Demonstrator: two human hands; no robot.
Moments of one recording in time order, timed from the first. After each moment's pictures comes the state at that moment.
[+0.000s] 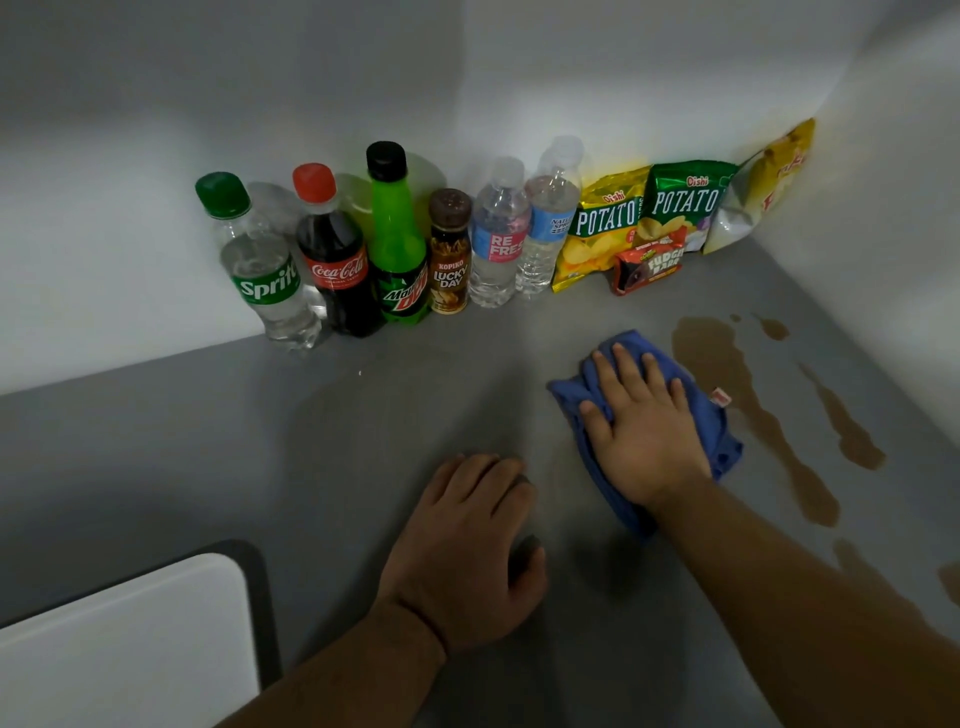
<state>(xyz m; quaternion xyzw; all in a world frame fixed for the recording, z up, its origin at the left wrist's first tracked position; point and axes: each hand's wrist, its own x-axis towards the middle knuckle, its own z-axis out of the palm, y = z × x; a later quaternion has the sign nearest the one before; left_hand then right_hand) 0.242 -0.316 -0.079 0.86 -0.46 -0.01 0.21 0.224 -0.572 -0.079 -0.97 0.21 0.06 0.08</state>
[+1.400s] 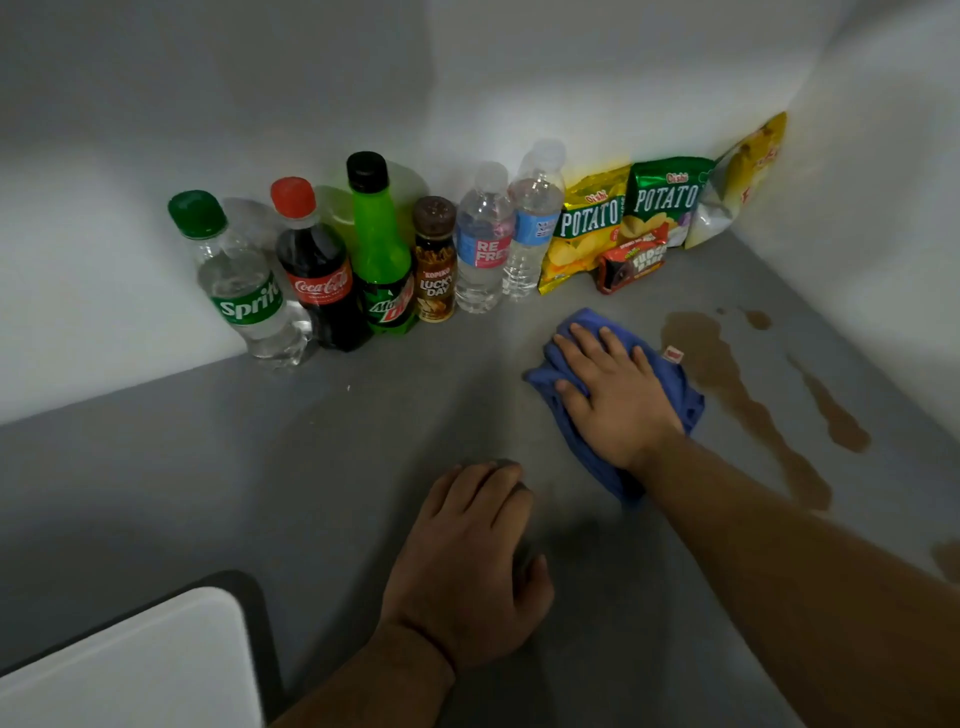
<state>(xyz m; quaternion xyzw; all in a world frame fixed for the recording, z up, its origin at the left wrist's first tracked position) 0.243 -0.316 -0.080 0.86 -0.46 -0.03 0.23 0.257 -0.582 -0.083 -0.98 0.16 0.04 0.10</state>
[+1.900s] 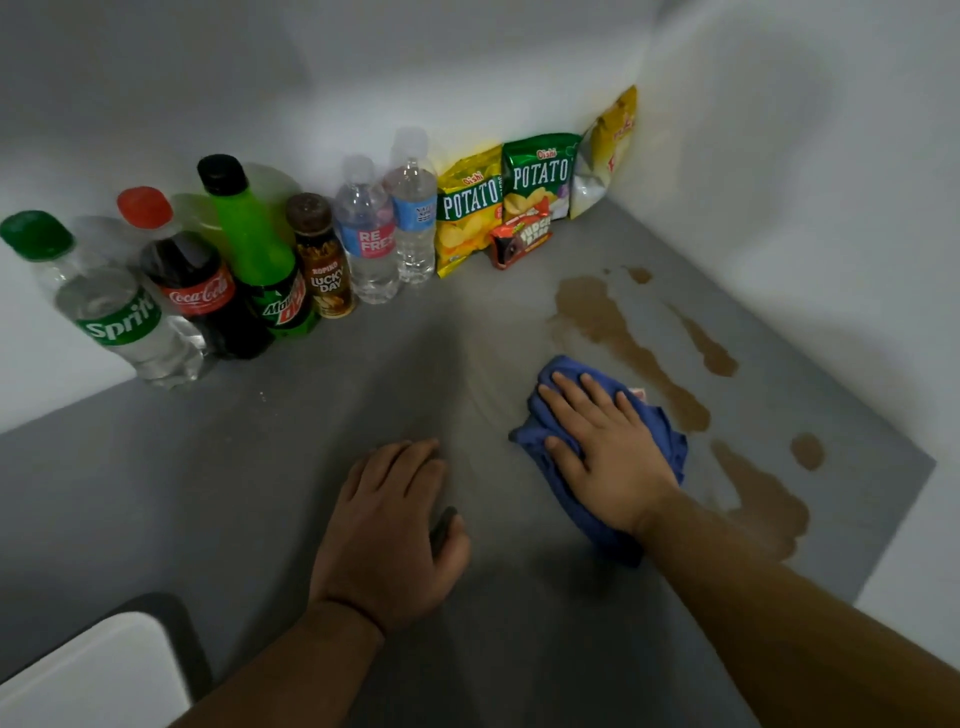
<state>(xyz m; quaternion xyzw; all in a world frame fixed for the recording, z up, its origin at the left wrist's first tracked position) 0.243 -0.314 -0.081 0.86 -0.47 -0.03 0.18 0.117 -0.568 -0.079 -0.97 0.22 0.03 0.11</state>
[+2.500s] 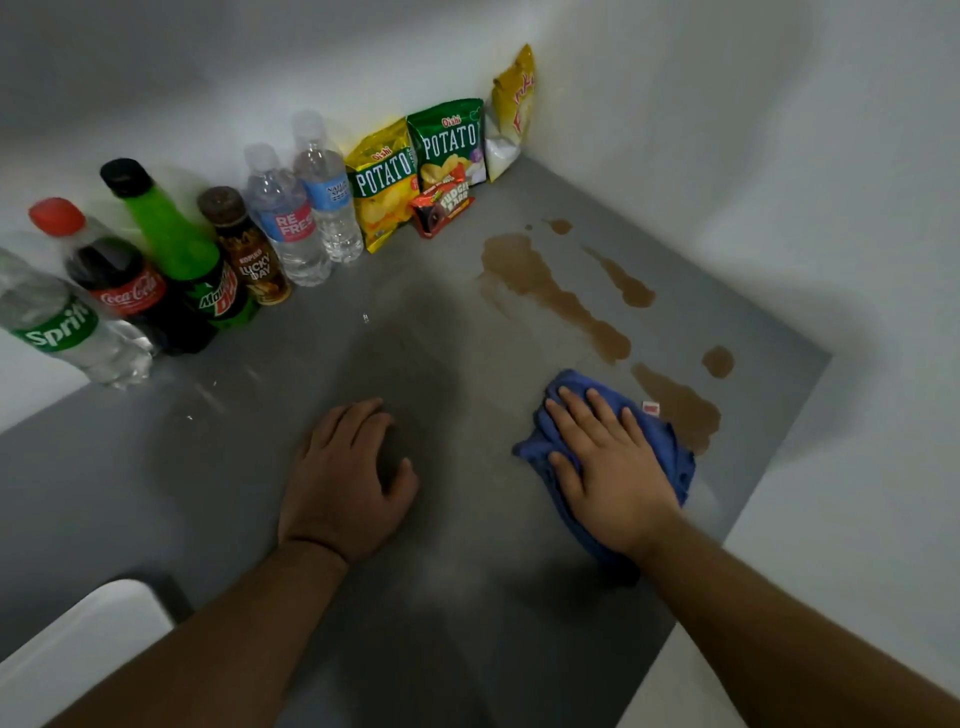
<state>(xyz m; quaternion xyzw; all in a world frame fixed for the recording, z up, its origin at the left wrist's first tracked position) 0.235 -0.316 -0.061 0.87 -0.45 -0.06 0.18 0.007 -0.526 -0.076 -0.94 0.31 0.04 0.11</state>
